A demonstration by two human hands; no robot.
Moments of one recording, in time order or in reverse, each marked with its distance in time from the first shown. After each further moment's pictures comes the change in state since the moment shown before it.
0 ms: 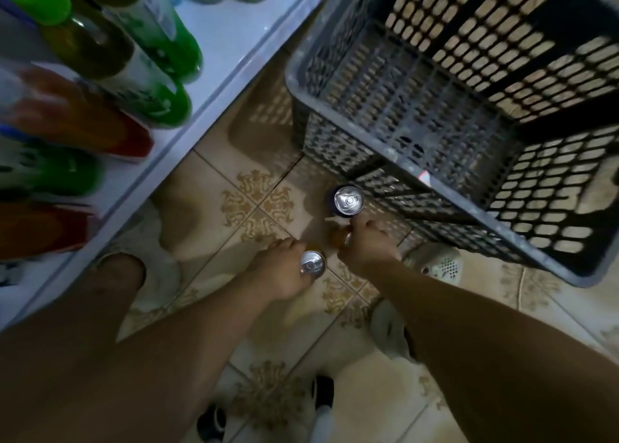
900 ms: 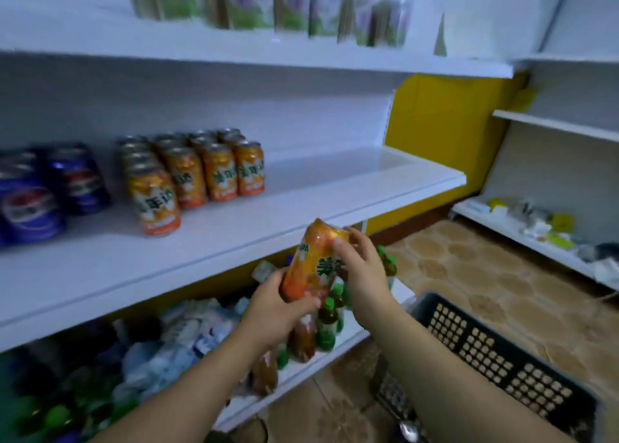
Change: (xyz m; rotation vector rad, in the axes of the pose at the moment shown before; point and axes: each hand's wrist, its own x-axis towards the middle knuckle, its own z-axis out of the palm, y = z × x) left_hand -0.505 0.023 -0.199 -0.945 1.076 0.369; right_hand -0.480 -0.243 -0.202 1.200 0.244 -1.003
